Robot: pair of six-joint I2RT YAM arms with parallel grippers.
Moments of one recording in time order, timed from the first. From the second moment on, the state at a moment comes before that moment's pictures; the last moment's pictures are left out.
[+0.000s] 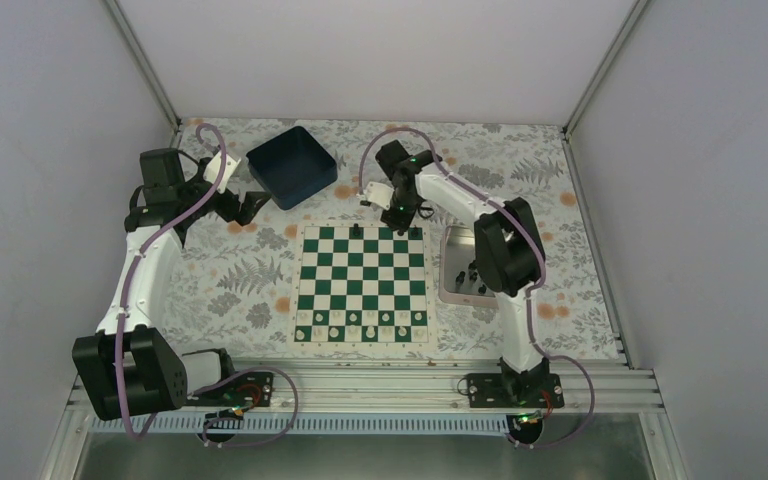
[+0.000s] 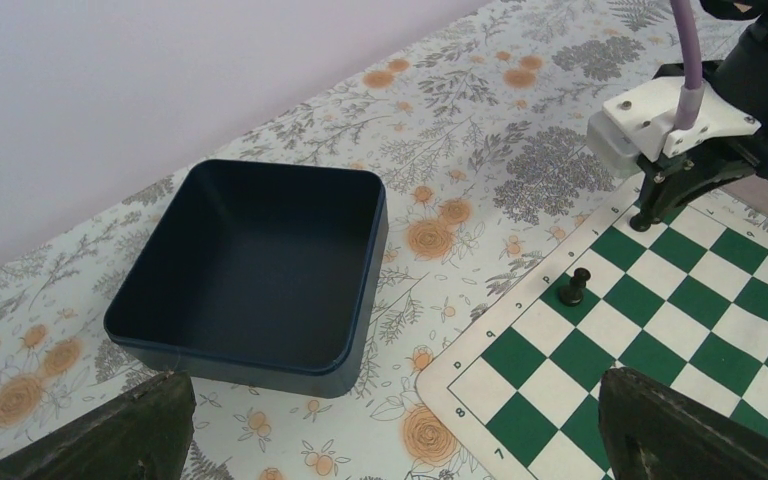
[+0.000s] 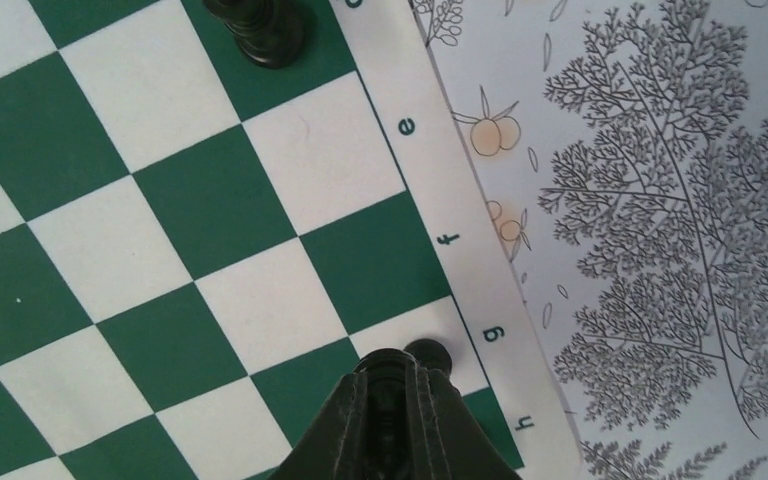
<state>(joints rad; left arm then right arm) 0.16 1.22 1.01 -0.44 0.73 0.52 0.58 2.12 1.76 -1.00 -0.08 -0.60</state>
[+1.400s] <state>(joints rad) 0.16 1.23 1.01 -0.44 0.73 0.53 0.62 2.24 1.79 -0.93 -0.08 -0.59</state>
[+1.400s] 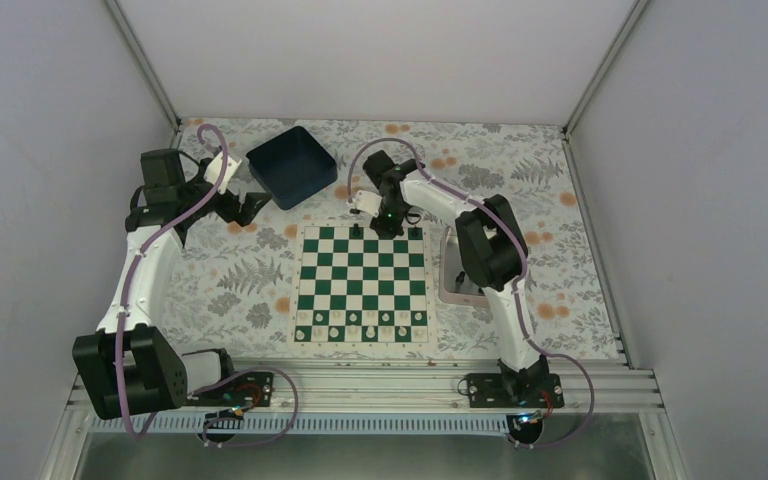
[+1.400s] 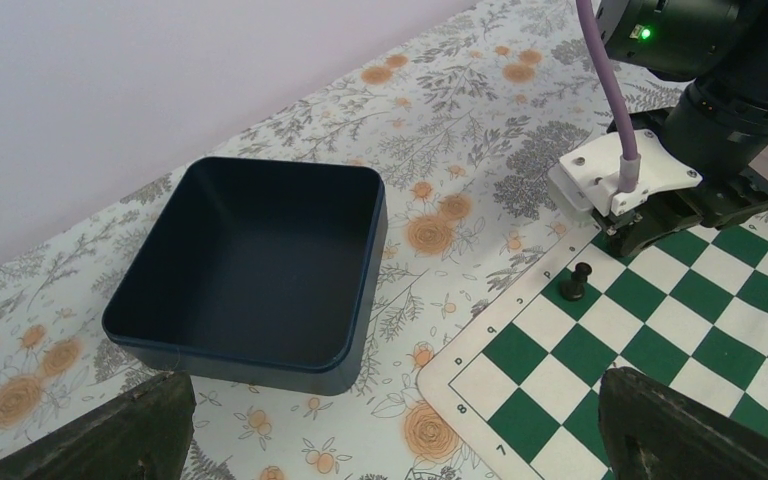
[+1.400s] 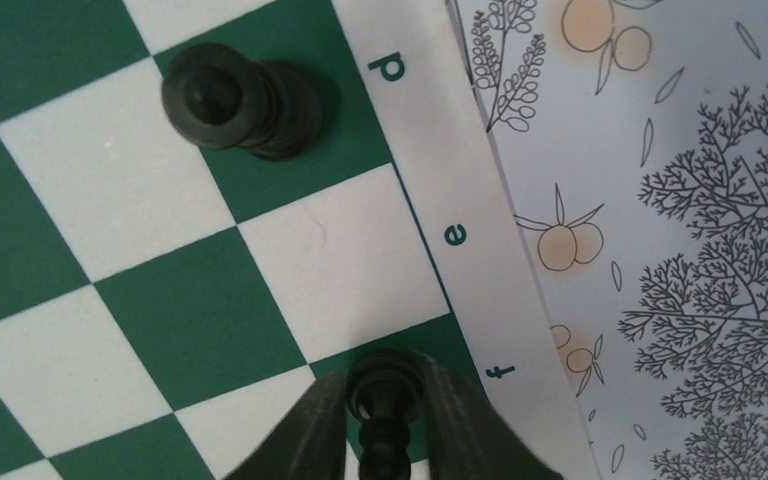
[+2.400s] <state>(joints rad) 0.16 1.23 1.01 -0.45 0.73 0.53 0.39 1.44 1.10 -0.97 -0.07 -0.62</state>
